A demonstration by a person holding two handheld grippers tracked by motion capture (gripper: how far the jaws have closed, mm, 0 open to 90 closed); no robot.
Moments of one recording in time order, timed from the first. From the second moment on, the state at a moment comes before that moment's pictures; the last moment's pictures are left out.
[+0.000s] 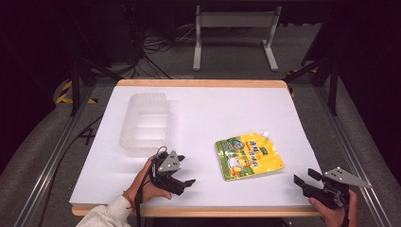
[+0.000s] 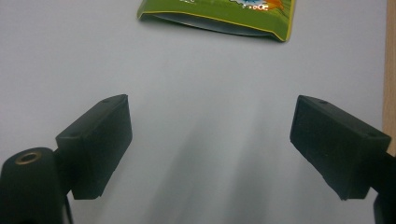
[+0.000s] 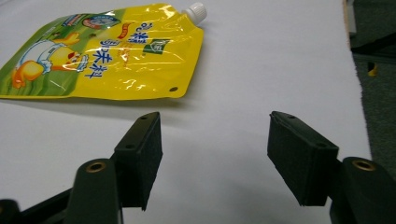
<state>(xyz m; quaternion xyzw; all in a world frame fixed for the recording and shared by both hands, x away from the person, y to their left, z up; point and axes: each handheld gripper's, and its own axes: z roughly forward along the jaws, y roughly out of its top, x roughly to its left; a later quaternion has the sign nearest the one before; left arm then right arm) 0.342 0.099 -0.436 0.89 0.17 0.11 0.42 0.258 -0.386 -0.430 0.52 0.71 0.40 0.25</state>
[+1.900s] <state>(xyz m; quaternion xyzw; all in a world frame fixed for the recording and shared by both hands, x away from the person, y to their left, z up) 0.351 0.082 -0.429 0.89 0.16 0.10 0.42 0.340 -0.325 -0.418 0.52 0.66 0.53 0.12</state>
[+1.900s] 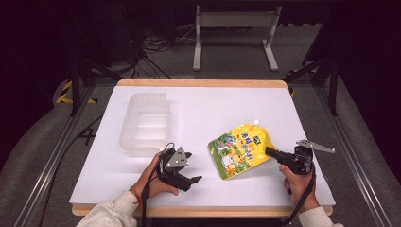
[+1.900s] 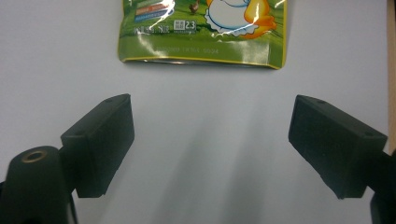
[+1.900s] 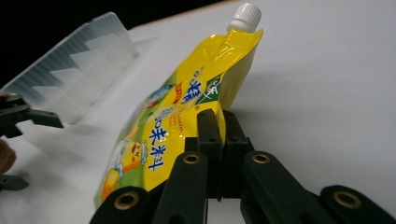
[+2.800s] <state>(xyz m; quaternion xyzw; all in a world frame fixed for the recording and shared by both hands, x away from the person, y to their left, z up) 0.368 0.077 -0.389 0.85 0.15 0.11 0.49 0.299 -0.214 -0.303 0.24 0.80 0.52 0.20</state>
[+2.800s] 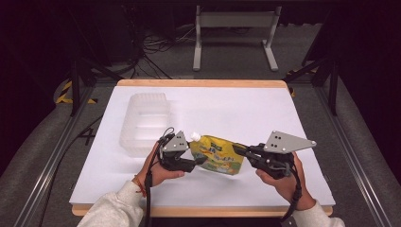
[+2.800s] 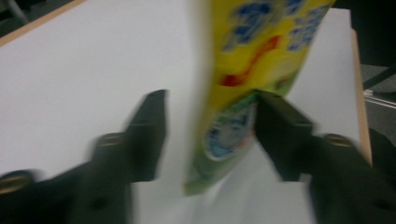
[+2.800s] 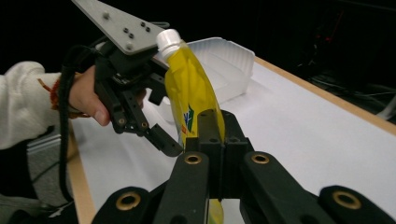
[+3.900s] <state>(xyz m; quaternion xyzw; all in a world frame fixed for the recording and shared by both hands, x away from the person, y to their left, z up) 0.383 0.143 -0.340 0.80 0.24 0.22 0.50 0.347 -0.142 -0.264 0.21 0.76 0.56 0.24</state>
